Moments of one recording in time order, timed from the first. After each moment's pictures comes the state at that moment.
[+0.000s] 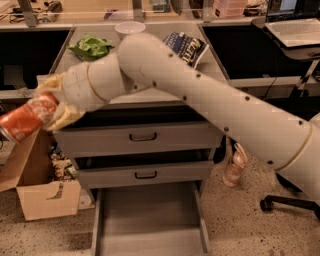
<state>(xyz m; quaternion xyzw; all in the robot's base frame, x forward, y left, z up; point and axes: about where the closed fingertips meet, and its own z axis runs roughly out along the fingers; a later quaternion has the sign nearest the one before) 0.517 0.240 0.914 -0.76 0.35 0.20 0.51</state>
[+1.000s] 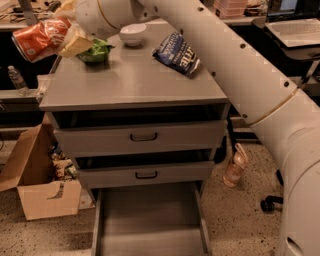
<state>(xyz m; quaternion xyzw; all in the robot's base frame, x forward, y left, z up) 0.647 0.203 1.030 -0.71 0.43 0.12 0.54</state>
